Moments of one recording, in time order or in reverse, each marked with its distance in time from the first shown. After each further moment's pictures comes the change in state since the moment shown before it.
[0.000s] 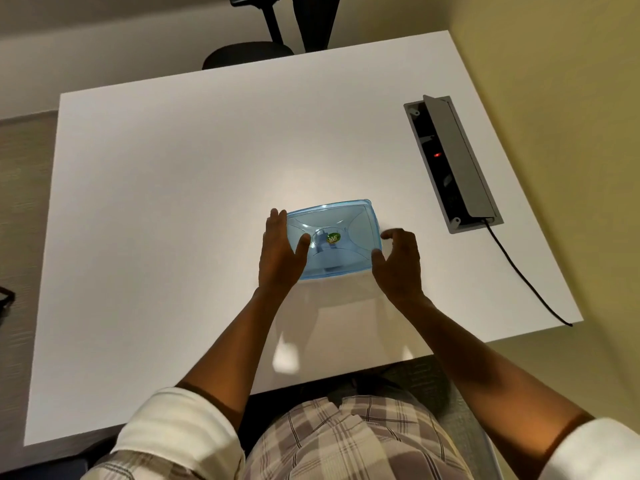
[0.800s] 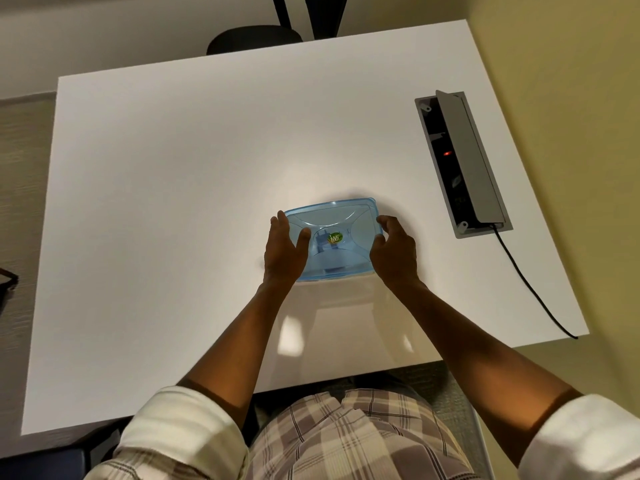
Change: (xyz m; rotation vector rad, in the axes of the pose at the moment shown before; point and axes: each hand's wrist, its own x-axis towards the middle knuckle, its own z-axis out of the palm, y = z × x) left_hand 0.016 0.008 0.010 -0.053 -0.029 -0.216; right_hand 0.036 -0.013 0.010 0.063 -0.070 0.029
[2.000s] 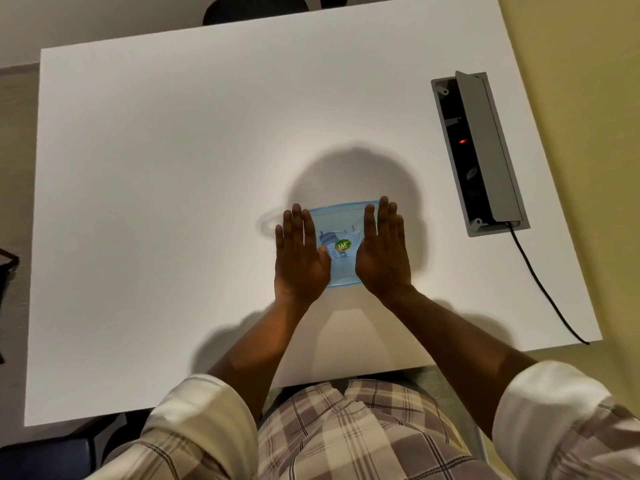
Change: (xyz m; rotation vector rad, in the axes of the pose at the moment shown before) left_hand -0.009 -0.015 0.035 0.482 0.031 0.305; right_hand 0.011 0.024 0.040 -0.515 -0.130 -0.396
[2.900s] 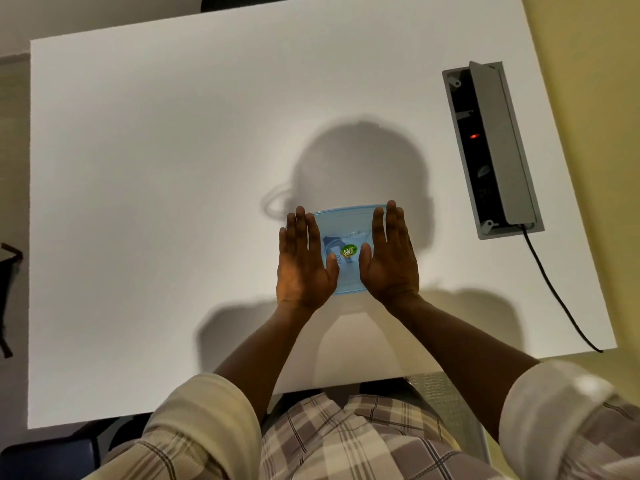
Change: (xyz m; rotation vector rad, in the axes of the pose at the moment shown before) left_hand 0.001 -0.004 0.008 0.063 0.033 0.026; right_hand 0.004 0.013 0.020 0.058 0.070 0.022
